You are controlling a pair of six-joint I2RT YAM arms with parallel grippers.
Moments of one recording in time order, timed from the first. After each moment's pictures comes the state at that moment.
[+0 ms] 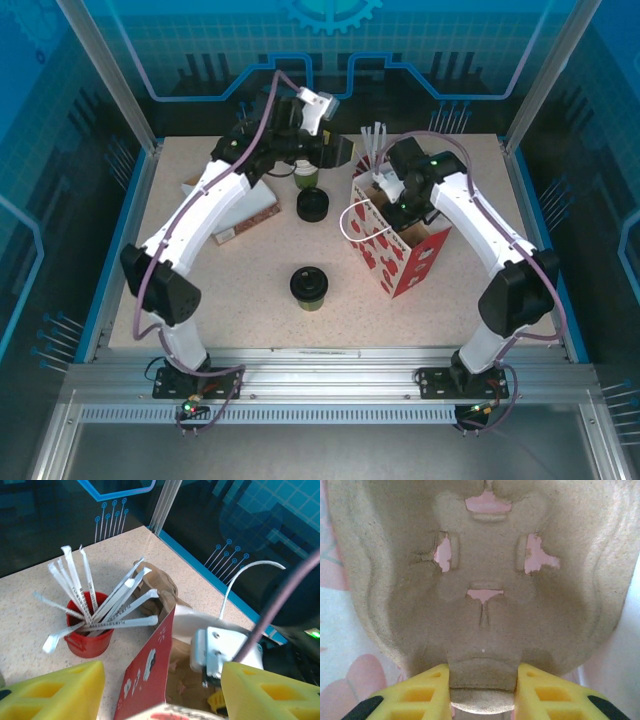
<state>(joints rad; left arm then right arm) -0.46 1.76 1.91 -0.61 0.44 -0.18 0.39 1.68 1.63 -1.27 -0.03 -0.14</state>
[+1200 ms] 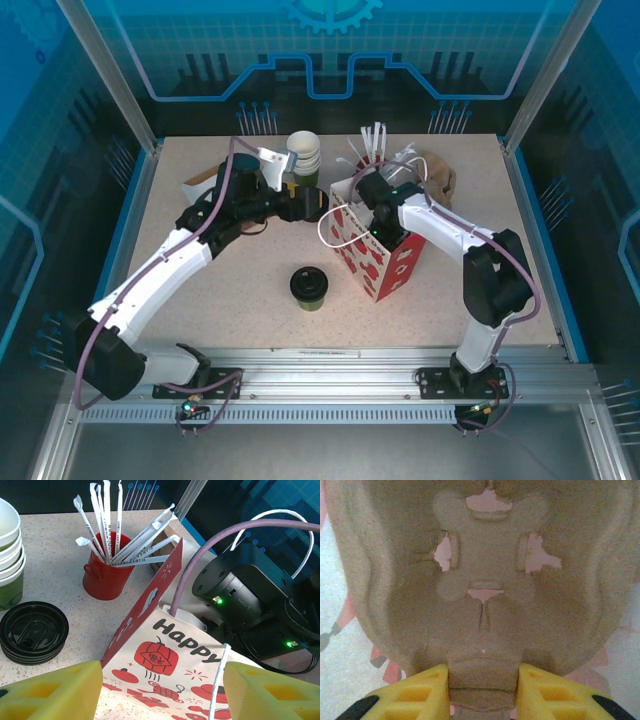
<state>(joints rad) -0.46 1.31 1.21 -0.34 0.34 -0.35 0.52 1.78 1.38 -0.95 -0.07 -0.07</state>
